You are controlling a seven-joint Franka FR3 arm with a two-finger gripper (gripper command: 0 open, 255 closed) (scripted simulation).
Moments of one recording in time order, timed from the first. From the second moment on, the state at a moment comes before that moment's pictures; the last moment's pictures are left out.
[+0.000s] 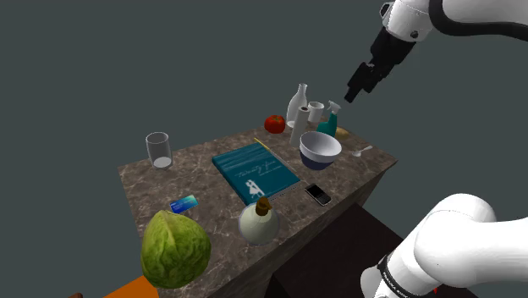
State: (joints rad) arm -0.01 -0.83 0.00 -2.27 -0.10 1.68 -0.04
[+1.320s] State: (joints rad) arm -0.02 -0.29 -0.27 -2.13 -0.06 2.08 -0.29
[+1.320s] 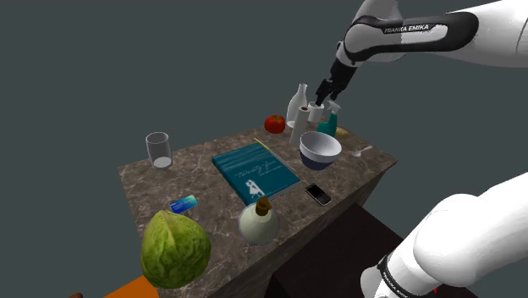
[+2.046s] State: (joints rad) arm -0.05 0.13 -0.36 -1.85 0.15 2.17 -0.51
